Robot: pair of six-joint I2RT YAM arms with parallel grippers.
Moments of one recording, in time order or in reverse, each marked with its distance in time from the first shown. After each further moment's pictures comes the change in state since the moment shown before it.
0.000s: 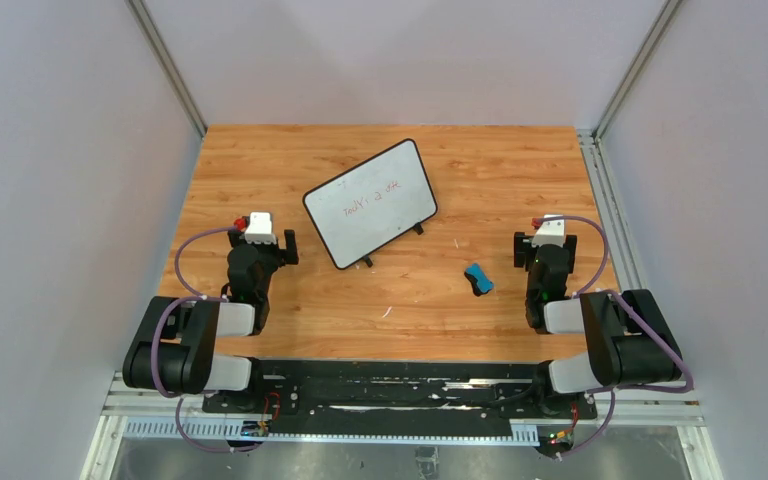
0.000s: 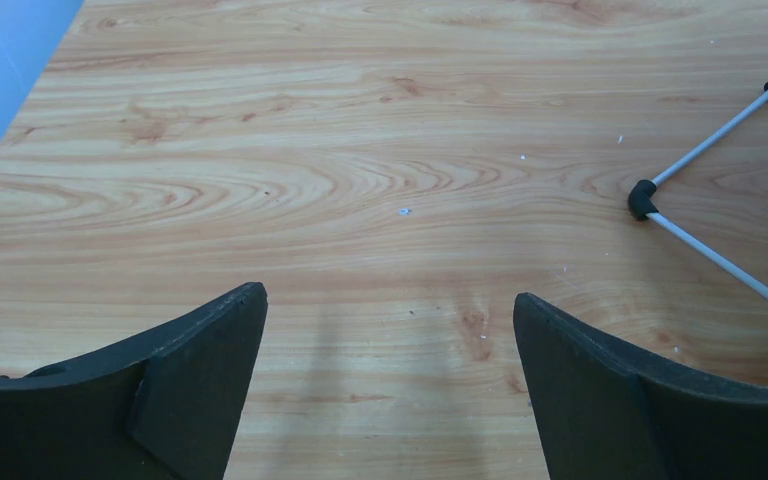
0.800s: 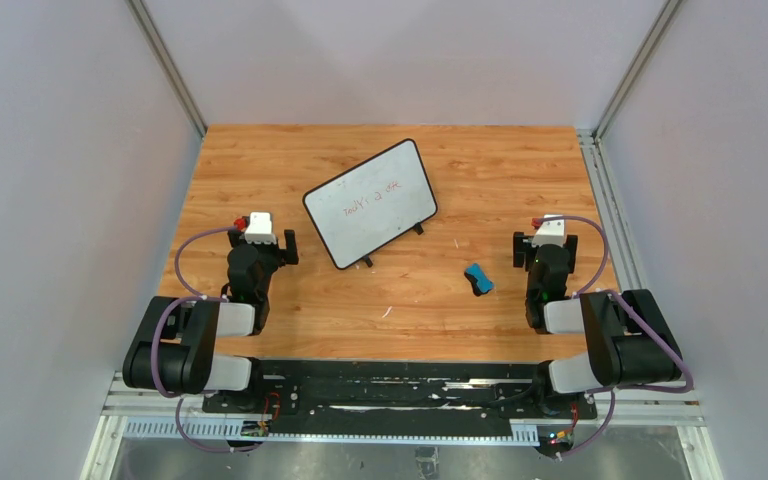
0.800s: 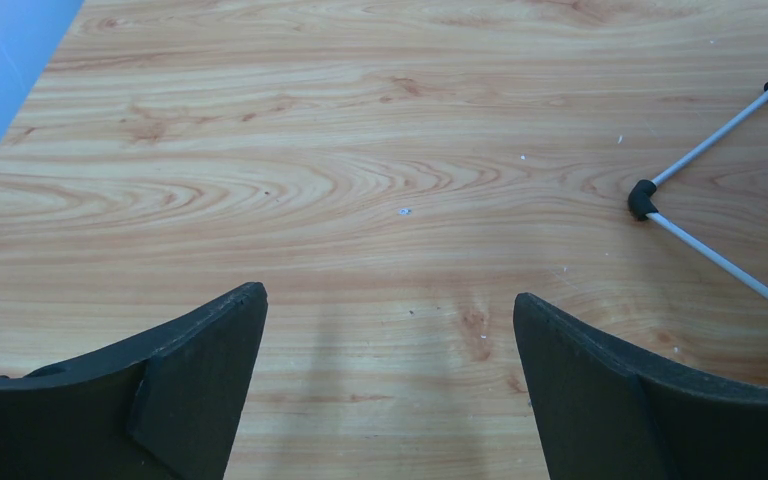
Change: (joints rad) left arm 0.000 0.000 0.000 0.000 0.000 0.000; right arm 0.000 0.000 0.000 0.000 0.000 0.000
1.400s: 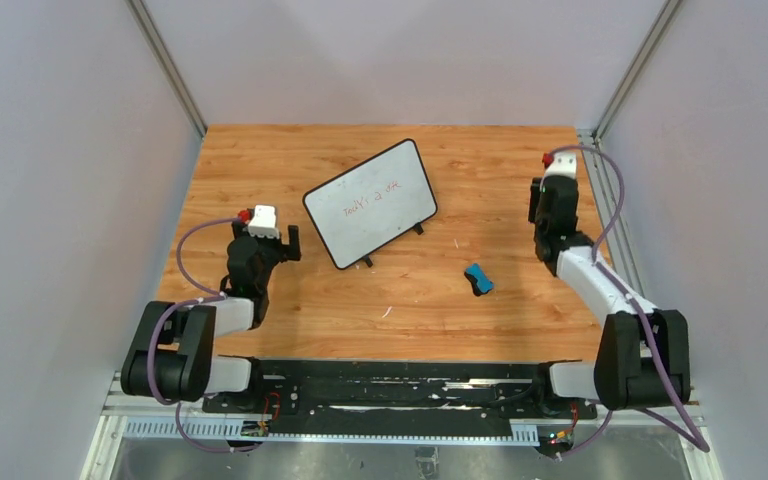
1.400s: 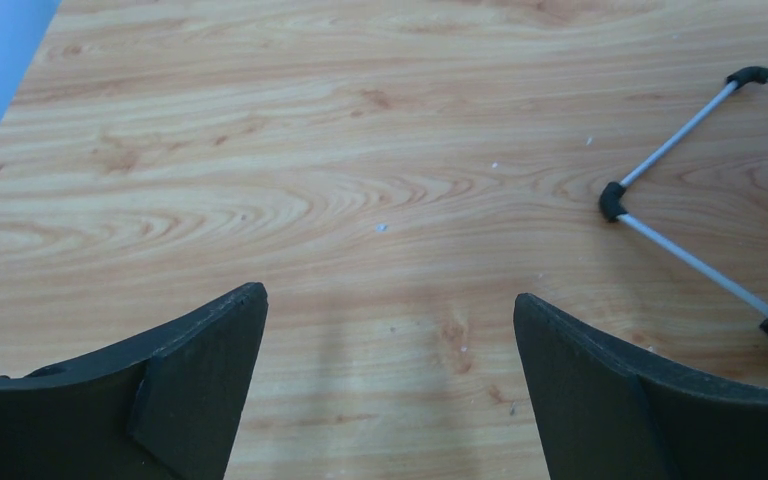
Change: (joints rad) left arm 0.000 -0.024 0.038 -0.080 0.045 0.019; right arm 0.000 -0.116 0.448 -0.718 0.025 0.098
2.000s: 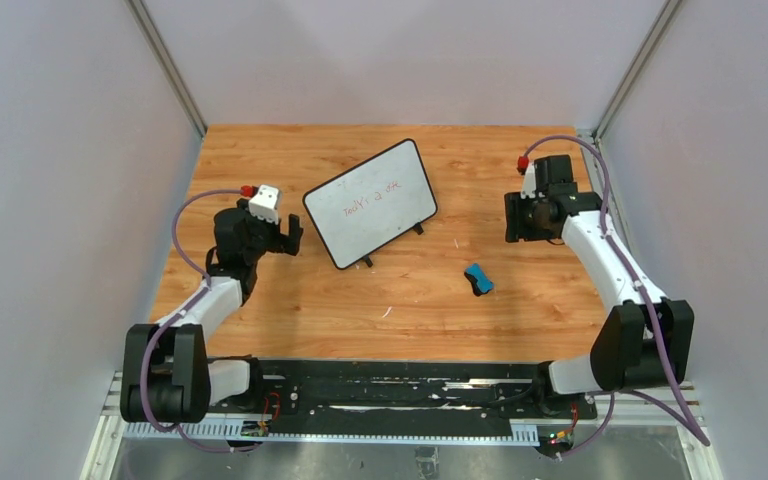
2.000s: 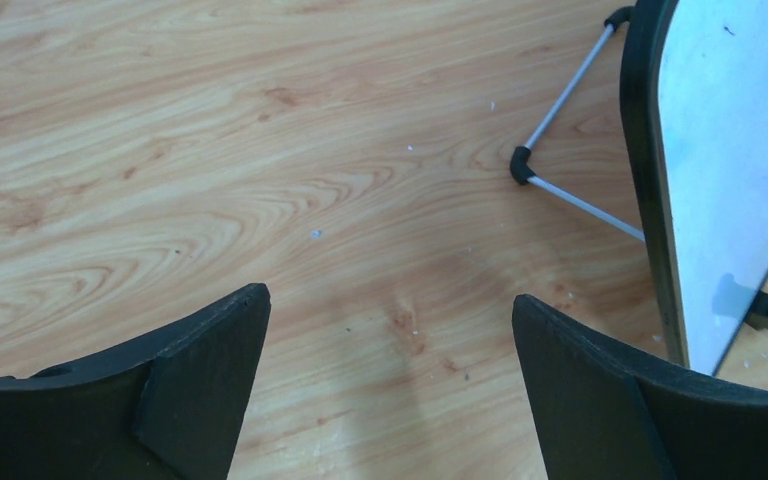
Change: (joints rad) left arm 0.082 -0.114 0.259 -0.547 0.324 0.092; right arm 0.016 0.100 0.489 -0.974 -0.436 0.064
